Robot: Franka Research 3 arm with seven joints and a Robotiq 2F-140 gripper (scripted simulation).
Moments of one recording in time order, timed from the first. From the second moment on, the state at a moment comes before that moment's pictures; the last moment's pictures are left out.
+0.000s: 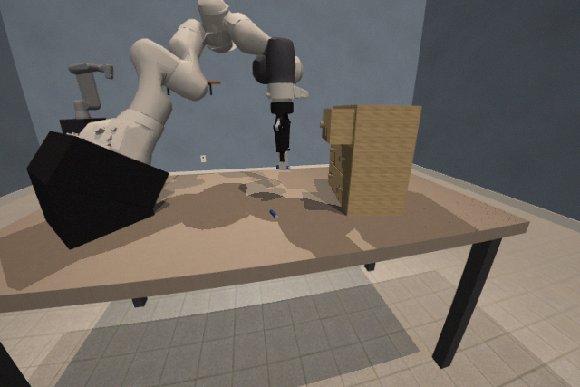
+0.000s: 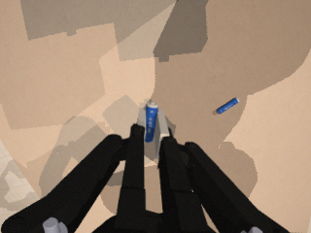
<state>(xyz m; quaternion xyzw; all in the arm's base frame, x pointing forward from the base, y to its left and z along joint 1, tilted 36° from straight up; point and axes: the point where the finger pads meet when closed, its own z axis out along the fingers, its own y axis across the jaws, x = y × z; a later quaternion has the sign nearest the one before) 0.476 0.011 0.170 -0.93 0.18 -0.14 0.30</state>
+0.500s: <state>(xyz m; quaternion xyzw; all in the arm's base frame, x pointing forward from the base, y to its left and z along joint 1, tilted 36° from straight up) 0.476 0.008 0.165 -0.93 0.16 -0.15 0.30</state>
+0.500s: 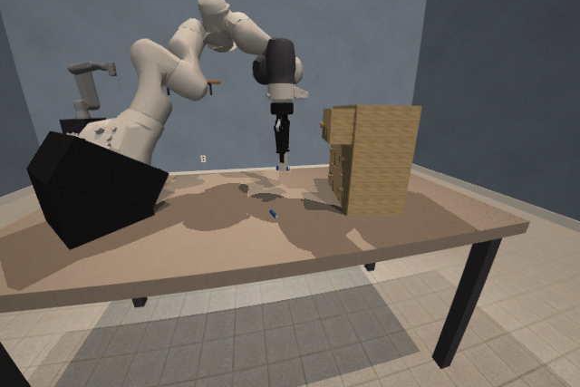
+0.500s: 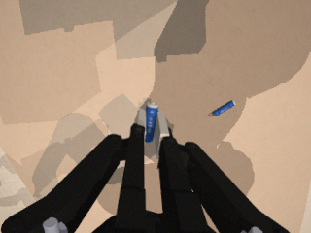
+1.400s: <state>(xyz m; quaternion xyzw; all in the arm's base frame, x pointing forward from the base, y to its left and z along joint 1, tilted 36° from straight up) 0.476 0.001 0.159 -0.94 0.13 -0.16 0.29</state>
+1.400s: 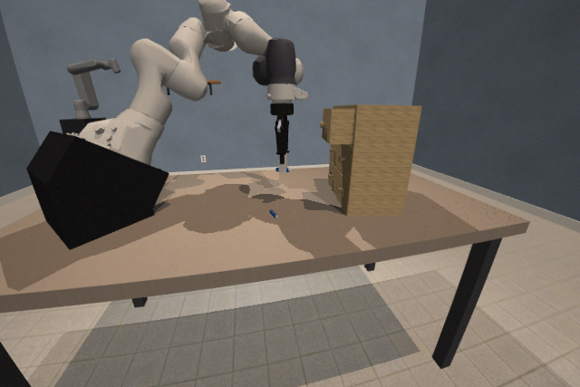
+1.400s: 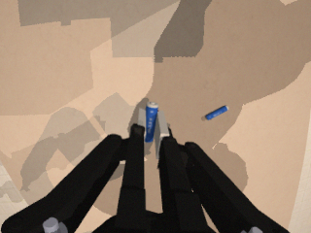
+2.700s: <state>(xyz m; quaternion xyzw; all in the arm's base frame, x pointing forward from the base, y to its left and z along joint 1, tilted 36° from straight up) 0.476 -0.007 0.149 -0.94 0.09 -0.16 0.27</state>
